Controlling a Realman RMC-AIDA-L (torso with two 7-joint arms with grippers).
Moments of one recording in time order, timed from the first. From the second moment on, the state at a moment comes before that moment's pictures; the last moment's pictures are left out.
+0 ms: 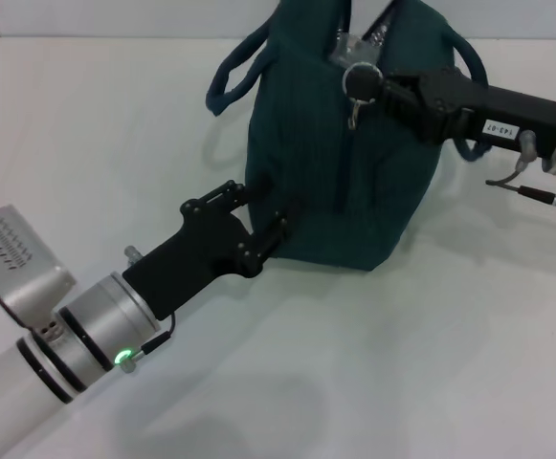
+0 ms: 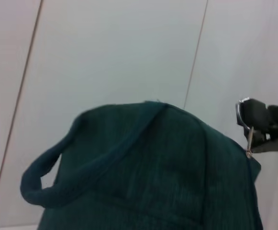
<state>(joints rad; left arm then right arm) -0.54 -2.11 0.63 -0.20 1.43 1.45 -0.49 0.71 2.03 -1.02 -0.36 -1.35 -1.52 1.36</state>
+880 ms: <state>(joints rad) -0.57 -2.11 0.57 -0.25 1.43 1.44 -0.43 0.72 2.03 -1.07 -0.34 -1.32 -1.56 1.37</state>
